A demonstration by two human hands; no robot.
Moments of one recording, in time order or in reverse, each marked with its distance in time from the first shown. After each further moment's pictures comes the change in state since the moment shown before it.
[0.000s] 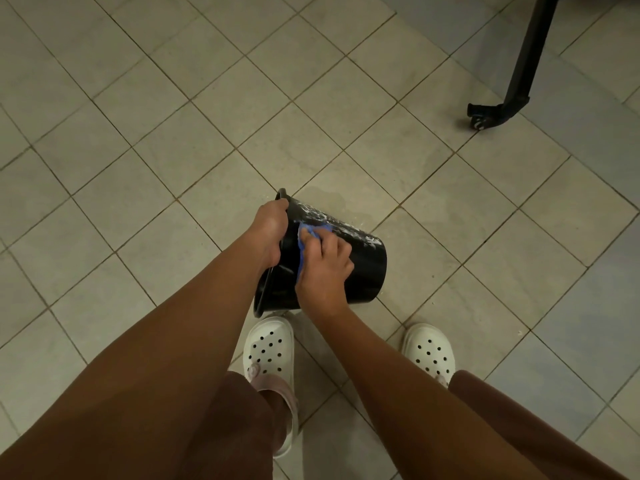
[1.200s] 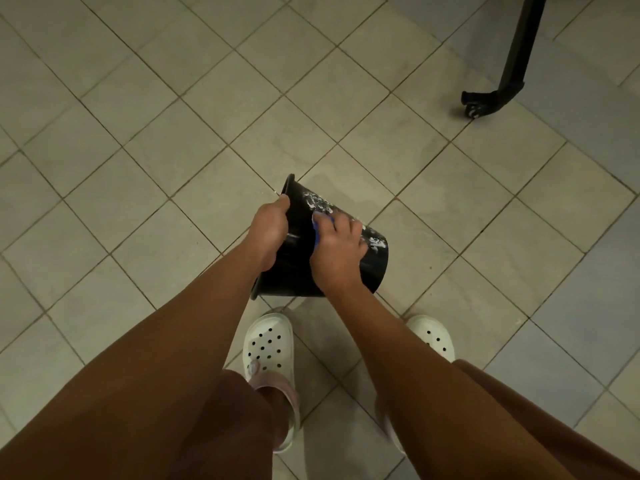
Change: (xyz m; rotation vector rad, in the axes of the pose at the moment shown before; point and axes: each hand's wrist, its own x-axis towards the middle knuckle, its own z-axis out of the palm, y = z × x) left_hand -0.006 -0.013 0.006 0.101 -0.043 0.118; right_hand 0.028 0.019 -0.015 -0.100 -0.021 0.126
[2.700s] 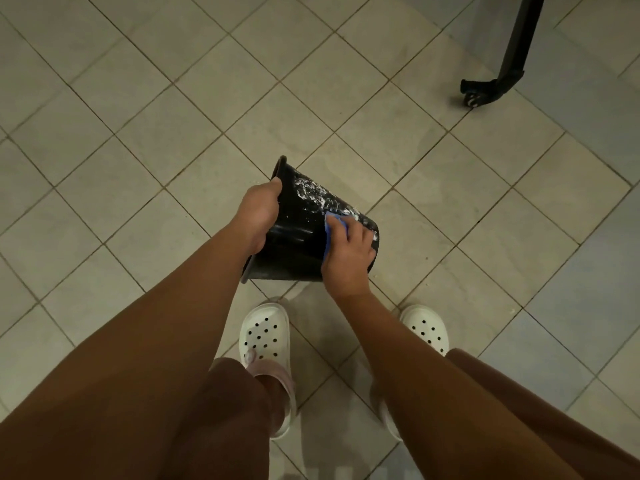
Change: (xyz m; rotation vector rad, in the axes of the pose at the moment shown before) left_hand 0.004 0.009 -0.010 0.050 0.023 0.001; right_hand -0.022 0.036 0.012 0.017 0.050 -0.027
